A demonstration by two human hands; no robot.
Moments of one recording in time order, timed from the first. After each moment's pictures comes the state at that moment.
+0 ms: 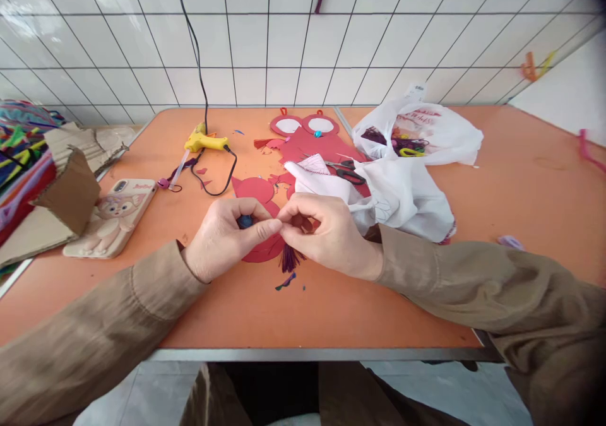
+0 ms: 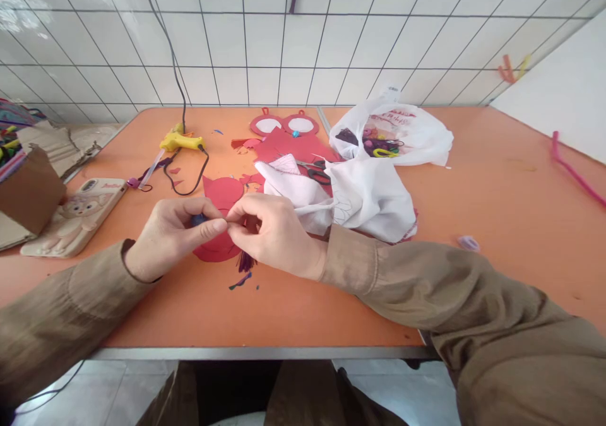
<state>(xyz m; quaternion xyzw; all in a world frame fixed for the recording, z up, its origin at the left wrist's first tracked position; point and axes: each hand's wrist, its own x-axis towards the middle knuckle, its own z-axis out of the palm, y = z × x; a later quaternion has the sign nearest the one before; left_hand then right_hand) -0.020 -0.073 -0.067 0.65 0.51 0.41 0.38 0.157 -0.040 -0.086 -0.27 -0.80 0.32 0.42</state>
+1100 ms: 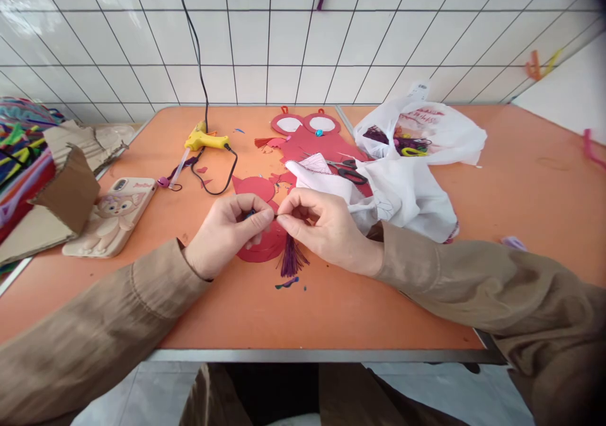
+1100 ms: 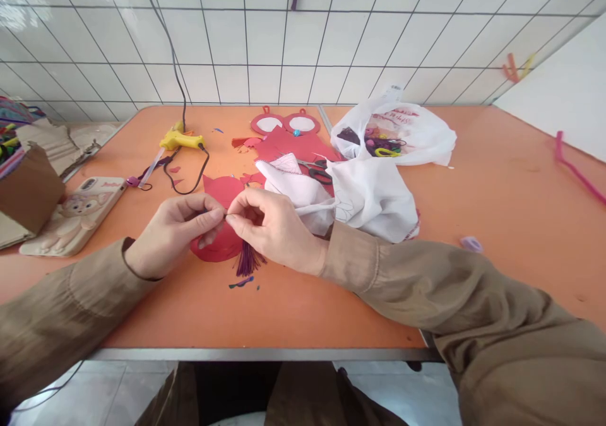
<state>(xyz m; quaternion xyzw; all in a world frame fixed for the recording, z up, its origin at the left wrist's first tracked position) -0.020 -0.071 -0.072 0.55 0.48 0.45 0.52 0.157 -0.033 -0.087 -0.26 -0.77 0.42 0.40</state>
